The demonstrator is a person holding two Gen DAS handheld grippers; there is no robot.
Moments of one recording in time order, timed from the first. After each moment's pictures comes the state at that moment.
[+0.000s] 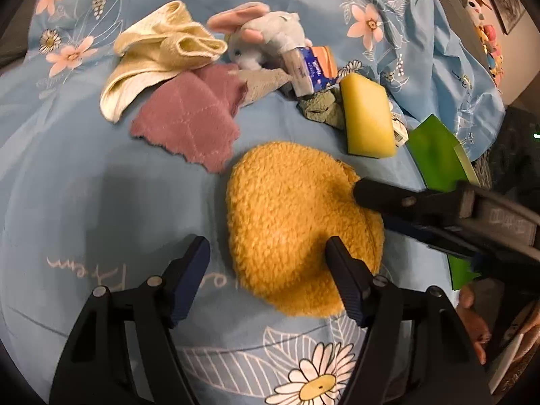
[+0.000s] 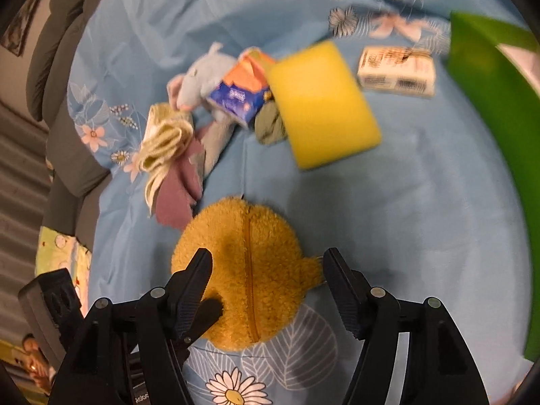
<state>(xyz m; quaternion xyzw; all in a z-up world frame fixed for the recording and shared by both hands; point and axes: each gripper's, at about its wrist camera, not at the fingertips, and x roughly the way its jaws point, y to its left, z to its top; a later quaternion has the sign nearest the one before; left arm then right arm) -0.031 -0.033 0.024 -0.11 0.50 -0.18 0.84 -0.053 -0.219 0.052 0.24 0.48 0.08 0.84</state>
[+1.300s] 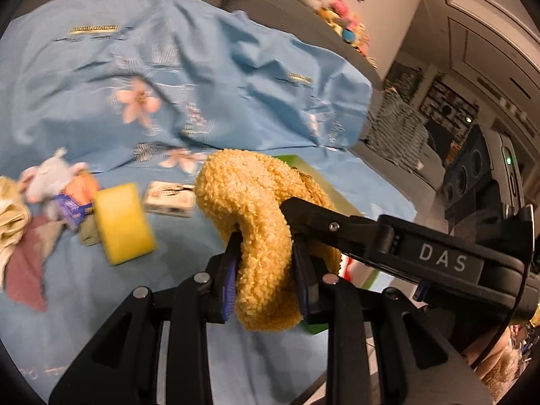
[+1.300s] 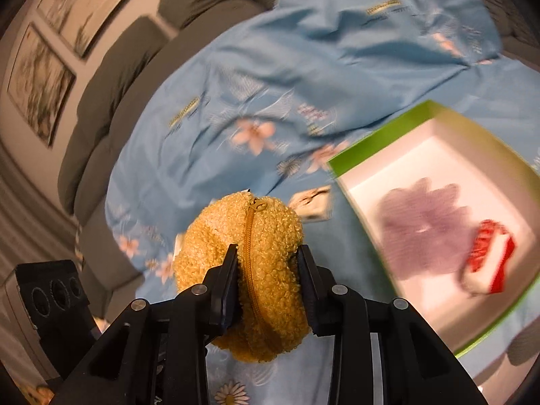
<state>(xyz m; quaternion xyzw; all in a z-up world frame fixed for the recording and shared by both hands) -0.069 -0.216 0.142 -0.04 0.35 -0.42 0.84 -0.164 -0.338 0.141 0.32 0.27 0.02 0.91</state>
